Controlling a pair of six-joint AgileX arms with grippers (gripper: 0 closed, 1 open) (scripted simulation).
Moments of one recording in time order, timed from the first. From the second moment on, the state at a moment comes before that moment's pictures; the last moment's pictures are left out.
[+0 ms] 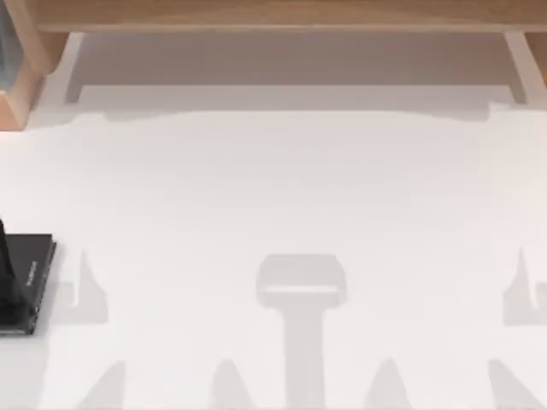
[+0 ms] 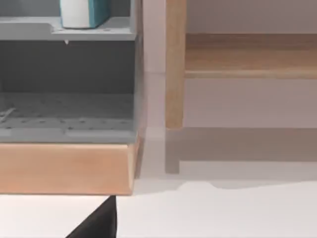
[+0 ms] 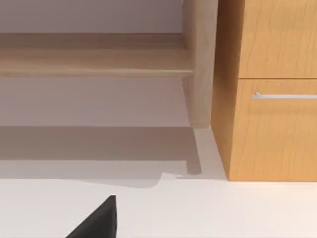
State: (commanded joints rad) left arm 0.00 0.00 0.00 0.00 0.00 0.00; right arm 0.00 0.00 0.00 0.00 0.00 0.00
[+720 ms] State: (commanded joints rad) left arm 0.07 0.48 0.33 0.15 0.08 0.00; right arm 0.00 0.00 0.00 0.00 0.00 0.00
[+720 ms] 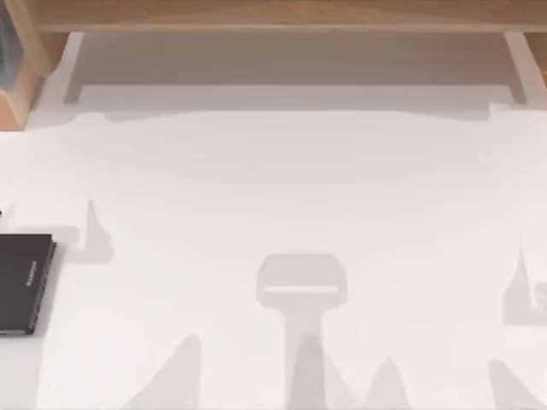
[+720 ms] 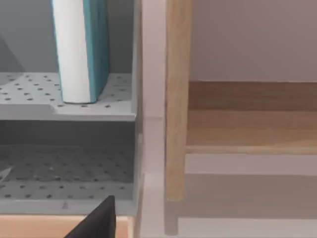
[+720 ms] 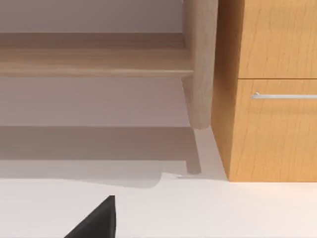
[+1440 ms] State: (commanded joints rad) left arm 0.23 1.48 1.01 0.47 0.25 0.00; right arm 0.00 0.00 0.00 0.00 0.00 0.00
